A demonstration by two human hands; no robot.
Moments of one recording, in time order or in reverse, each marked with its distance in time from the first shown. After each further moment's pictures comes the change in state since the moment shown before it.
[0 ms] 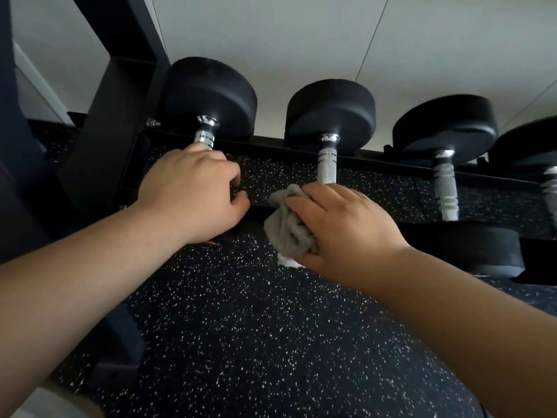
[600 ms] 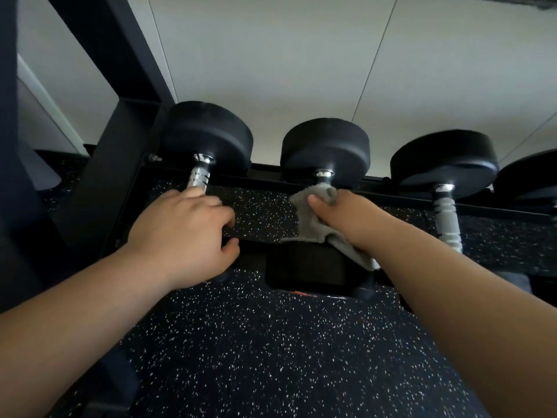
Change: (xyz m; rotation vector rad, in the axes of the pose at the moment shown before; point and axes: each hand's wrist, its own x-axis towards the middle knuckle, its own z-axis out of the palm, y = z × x) left_hand 0.004 0.004 -0.004 0.122 -0.173 0.011; right_hand 0.073 0.069 0.003 0.476 -0.438 0.606
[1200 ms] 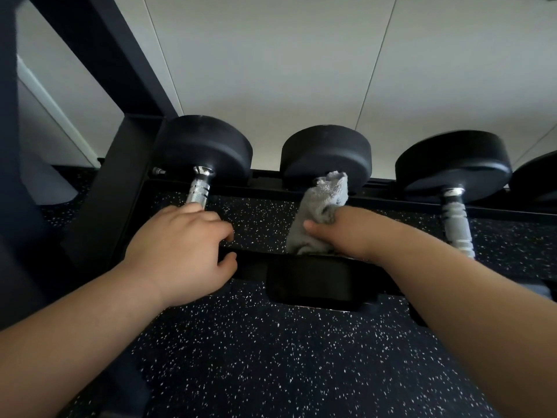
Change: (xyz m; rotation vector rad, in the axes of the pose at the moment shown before) left_hand 0.001 0.001 -0.002 0.005 -0.047 -0.016; right_hand 0.000 0.012 -0.004 -0.003 -0.103 -0.055
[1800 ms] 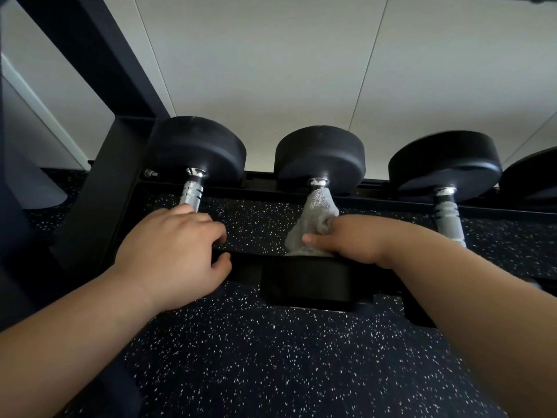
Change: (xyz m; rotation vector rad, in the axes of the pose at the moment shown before) left_hand -0.001 0.001 0.000 0.003 0.040 -0.015; right_hand -0.010 0.011 -0.001 0.013 -0.130 0.031
